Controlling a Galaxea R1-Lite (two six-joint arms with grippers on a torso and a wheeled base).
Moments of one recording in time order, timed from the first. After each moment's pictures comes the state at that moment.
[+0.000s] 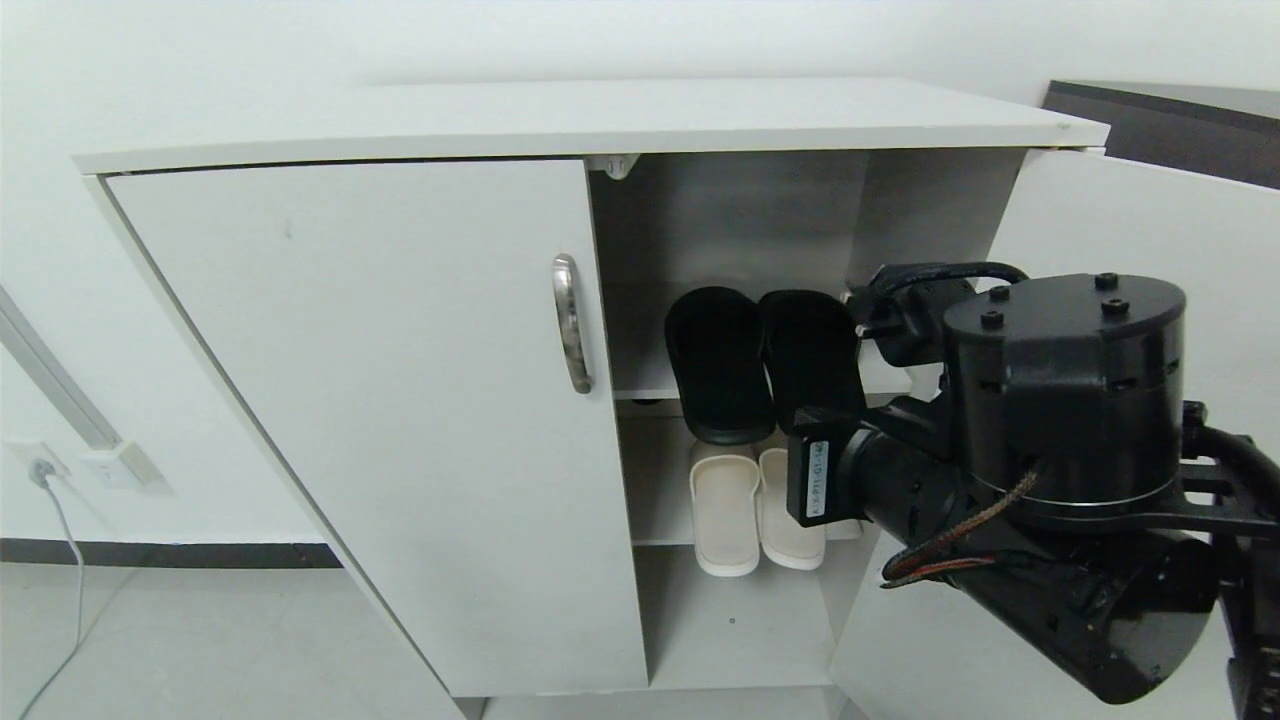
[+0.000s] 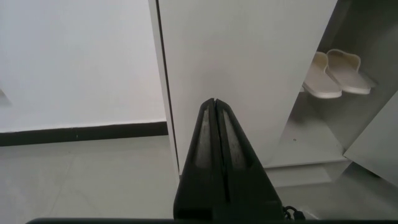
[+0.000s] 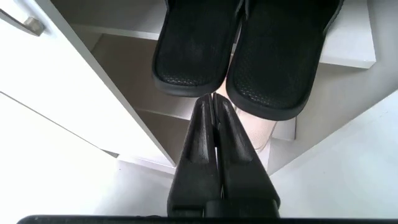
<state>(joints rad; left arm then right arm) 0.00 0.00 0.00 0.00 -0.02 0.01 1.01 1.61 -1.01 -0.32 -0.67 0.27</state>
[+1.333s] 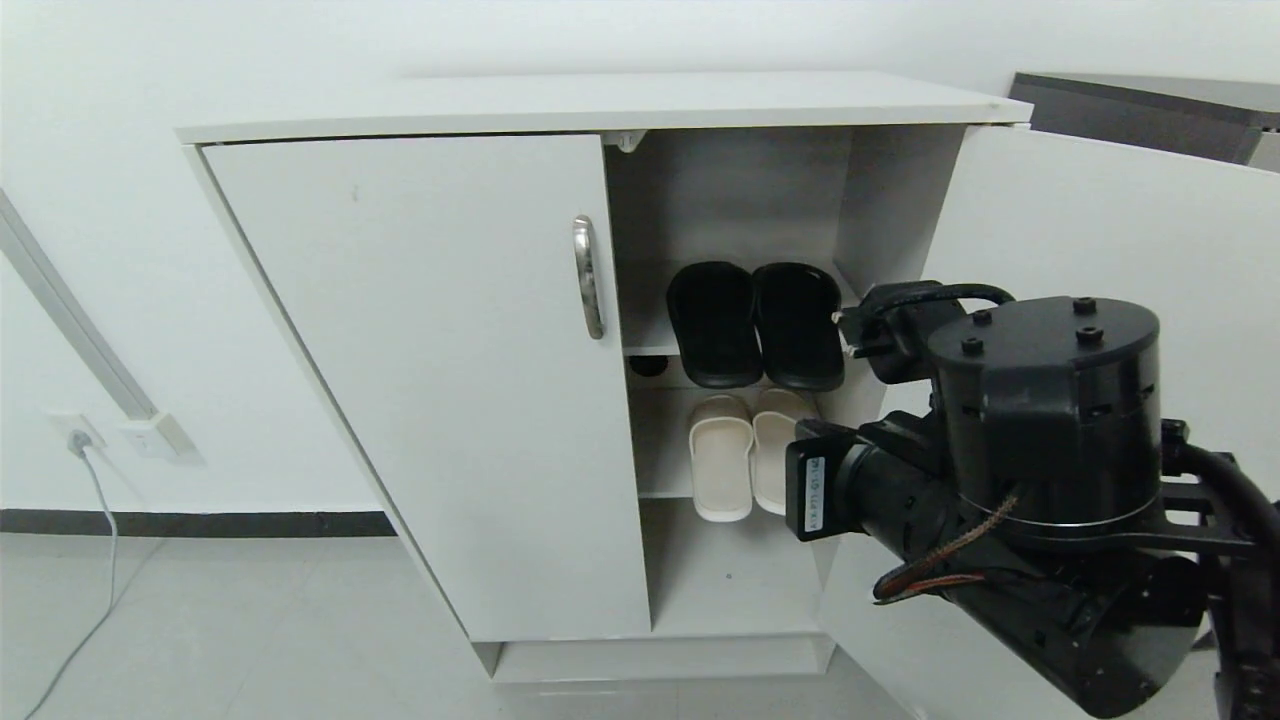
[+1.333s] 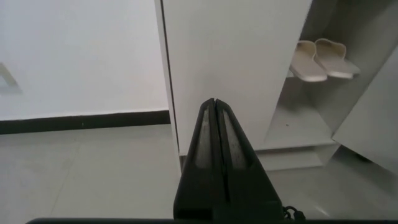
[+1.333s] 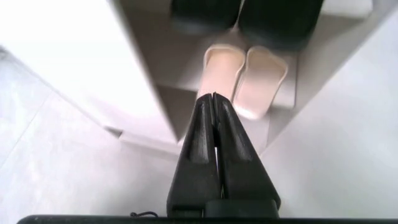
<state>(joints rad) 0.00 0.00 0.00 0.00 -0.02 0.01 1.01 1.62 -0.99 -0.32 -0.68 0.27</state>
